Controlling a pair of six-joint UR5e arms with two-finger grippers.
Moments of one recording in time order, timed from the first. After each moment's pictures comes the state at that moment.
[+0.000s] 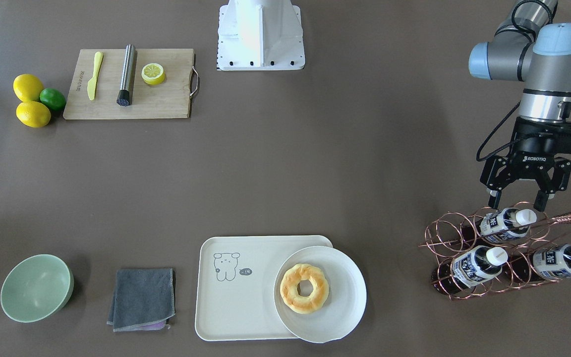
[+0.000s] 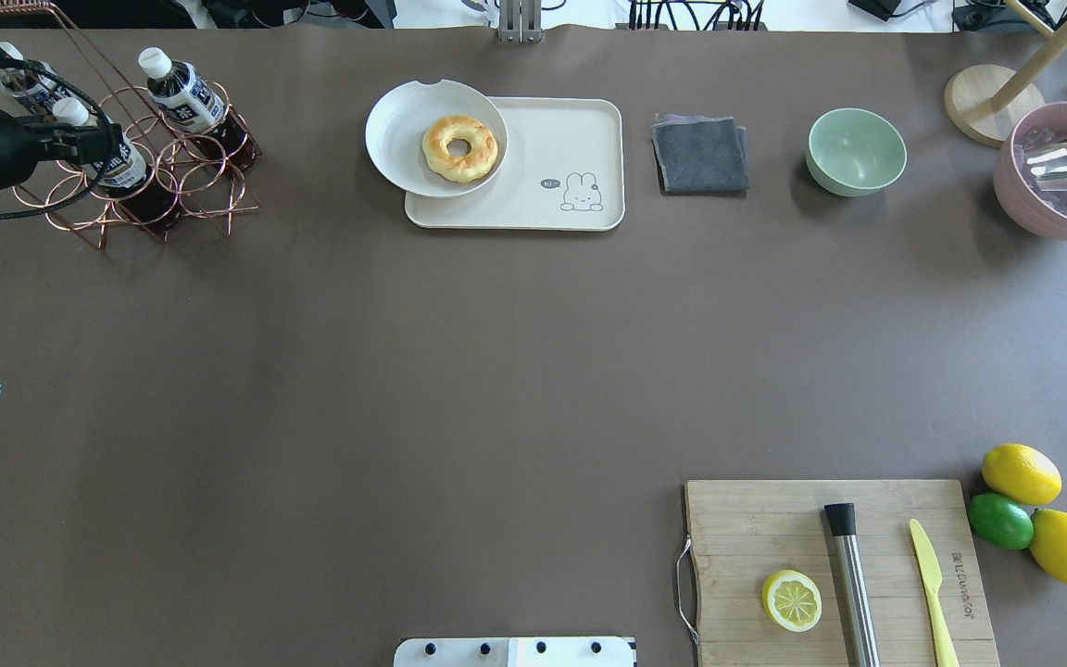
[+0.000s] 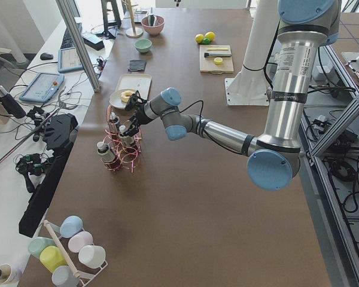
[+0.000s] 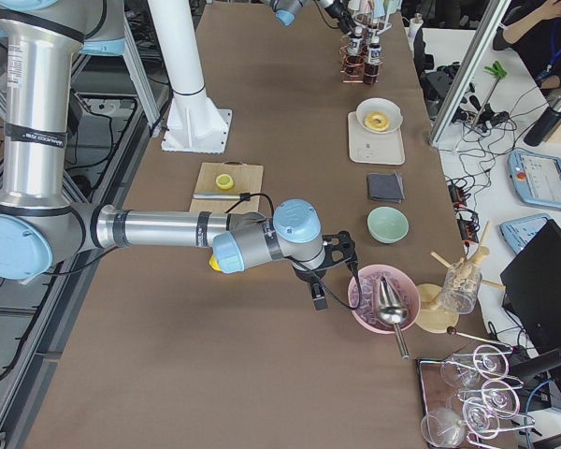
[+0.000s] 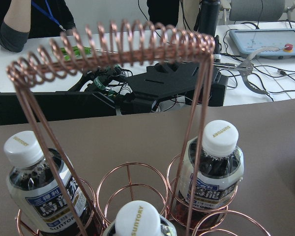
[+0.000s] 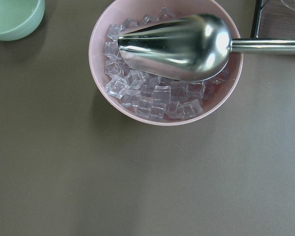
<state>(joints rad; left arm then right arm) -0.96 -1.70 -1.70 -2.43 -1.57 -0.86 1.54 -1.72 1.73 -1.23 2.34 0.04</state>
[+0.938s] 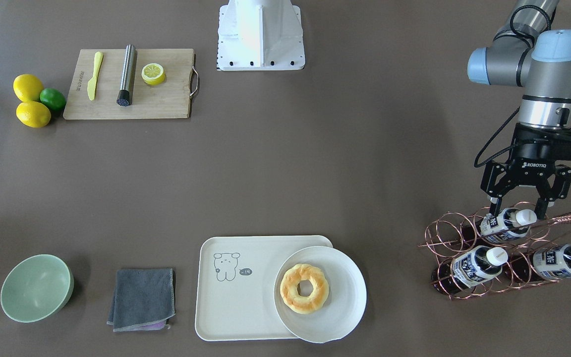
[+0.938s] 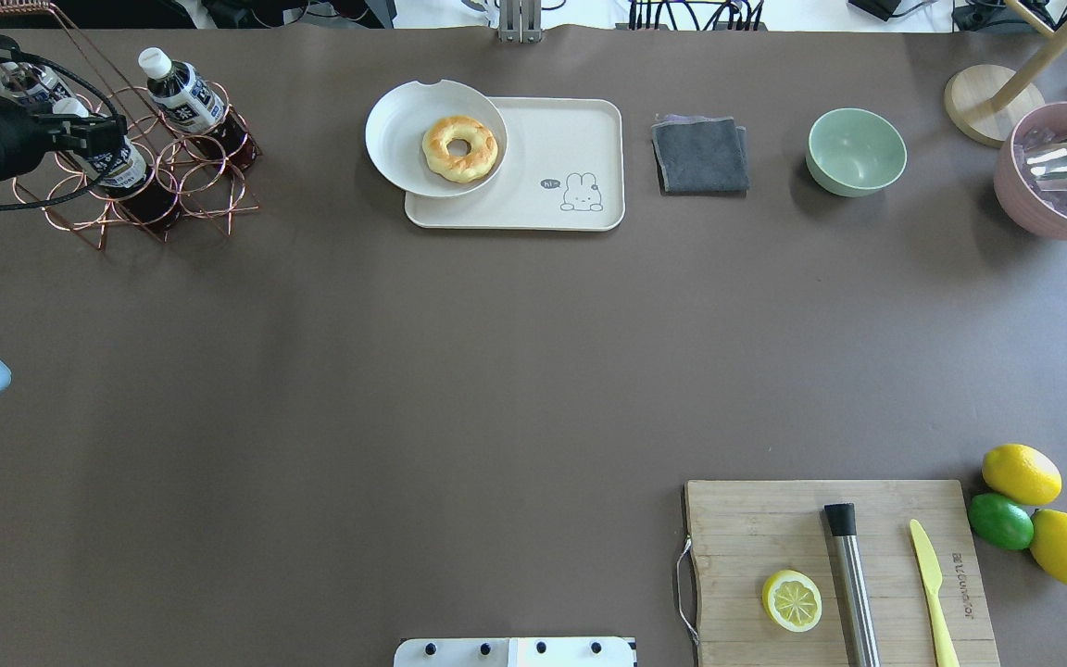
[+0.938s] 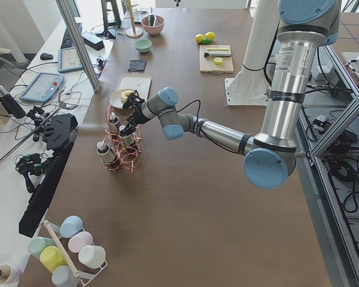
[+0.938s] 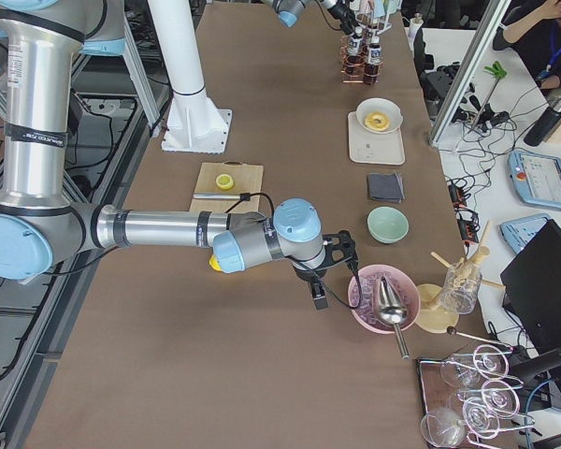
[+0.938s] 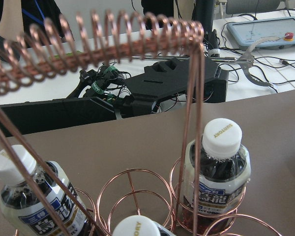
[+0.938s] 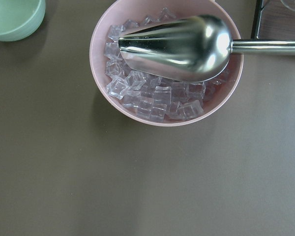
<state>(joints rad) -0.96 -1.73 -1.67 -2.43 -1.57 -0.80 1.54 -1.72 1.73 -1.23 2.34 0.04</state>
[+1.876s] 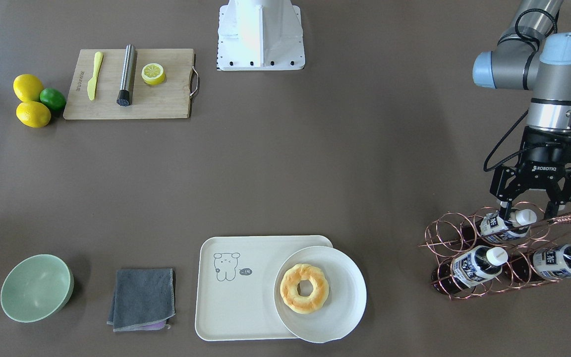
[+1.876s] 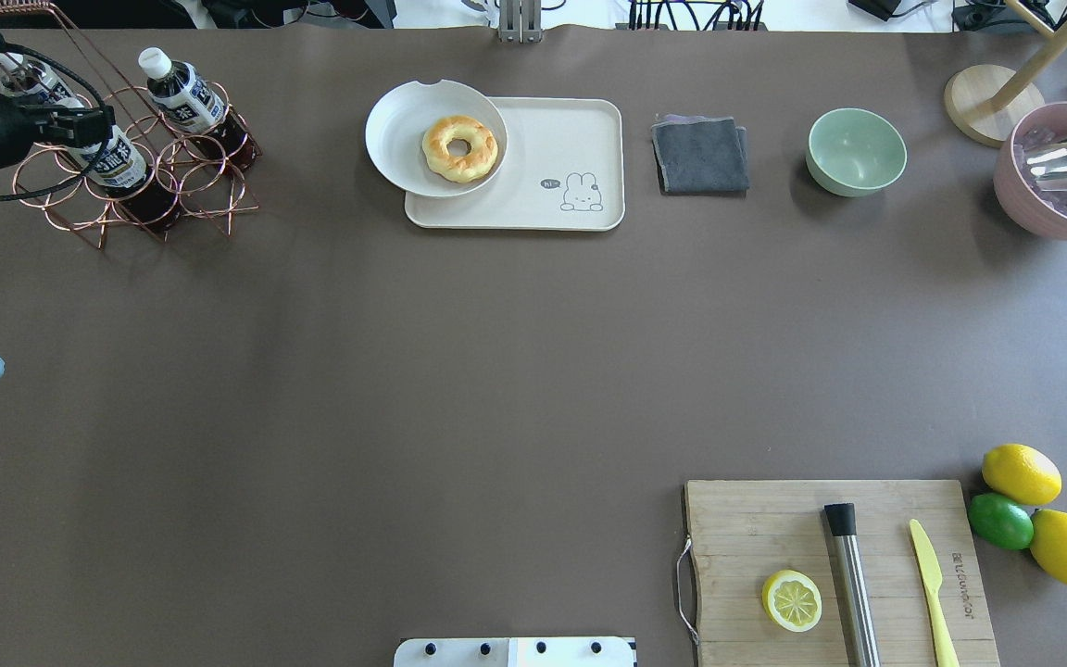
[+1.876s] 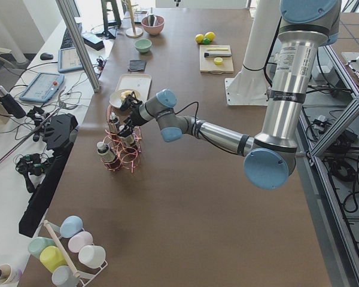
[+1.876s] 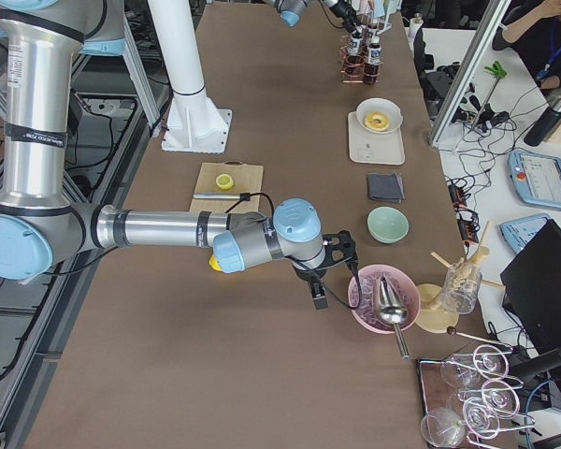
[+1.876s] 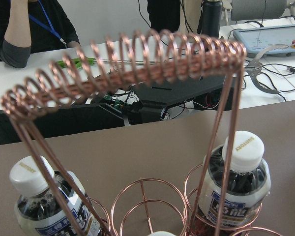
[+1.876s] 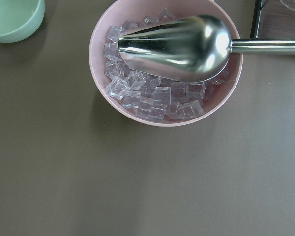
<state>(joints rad) -0.99 -1.73 -1.65 -2.46 -1.57 -0.80 1.54 -1.72 1.73 -1.23 2.34 0.05</state>
